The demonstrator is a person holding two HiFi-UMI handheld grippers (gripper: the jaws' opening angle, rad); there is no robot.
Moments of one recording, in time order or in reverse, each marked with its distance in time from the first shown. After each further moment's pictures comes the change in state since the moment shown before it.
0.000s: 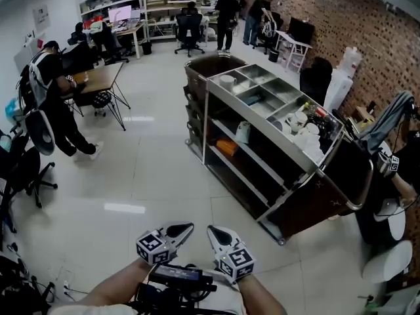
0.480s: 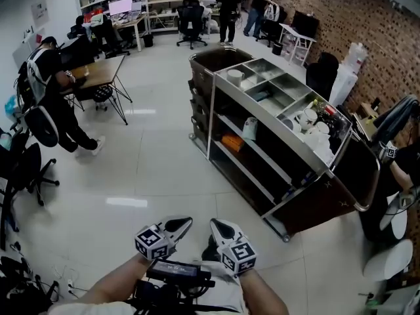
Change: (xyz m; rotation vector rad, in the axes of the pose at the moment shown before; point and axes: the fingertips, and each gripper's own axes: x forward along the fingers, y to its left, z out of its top) left arm -0.022 0.047 0.011 -0.012 -0.008 0.012; right arm 0.045 0.000 0.007 0.015 0.013 -0.025
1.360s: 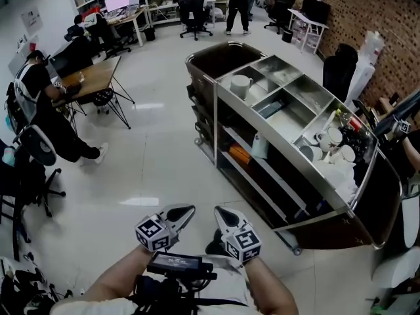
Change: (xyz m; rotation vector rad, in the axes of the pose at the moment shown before) left arm 0.125 0.162 0.077 0.031 0.005 0.022; right arm 0.156 -0.151 0.049 0.024 -0.005 0.031
